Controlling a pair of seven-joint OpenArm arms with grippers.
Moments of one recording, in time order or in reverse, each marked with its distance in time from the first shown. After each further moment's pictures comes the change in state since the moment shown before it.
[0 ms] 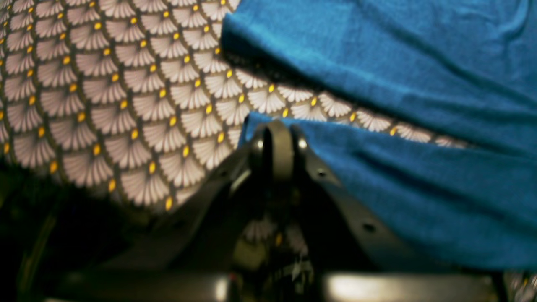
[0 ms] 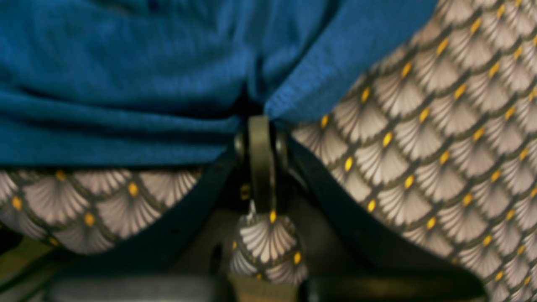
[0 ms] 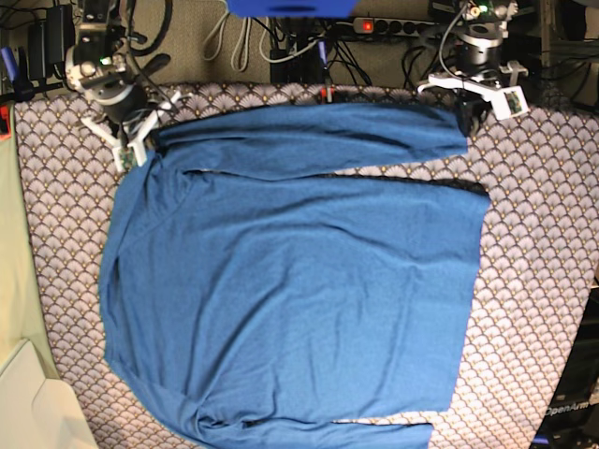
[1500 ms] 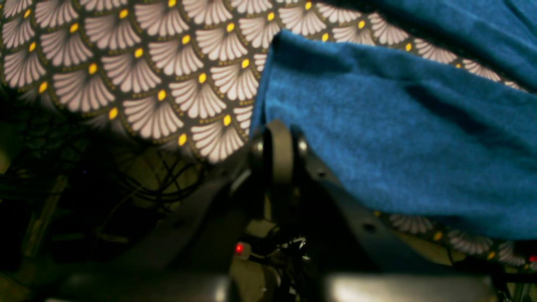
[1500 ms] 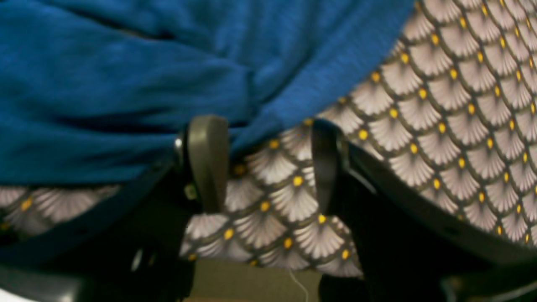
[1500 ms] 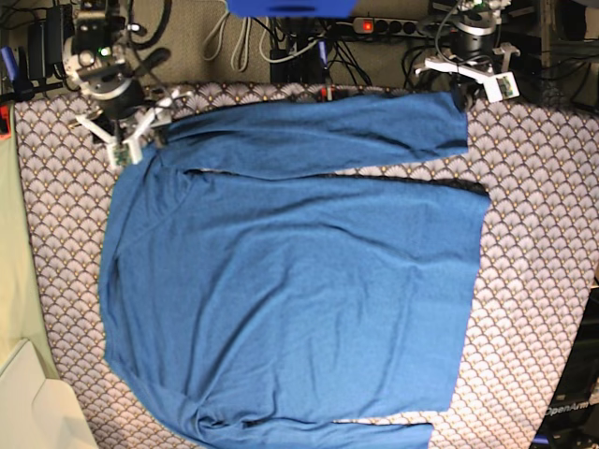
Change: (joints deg) left arm 0.4 0.0 0.3 -6.9 -0.2 -0.4 -3.6; right arm -2.1 0.0 -0.1 3.0 0.0 -3.8 0.4
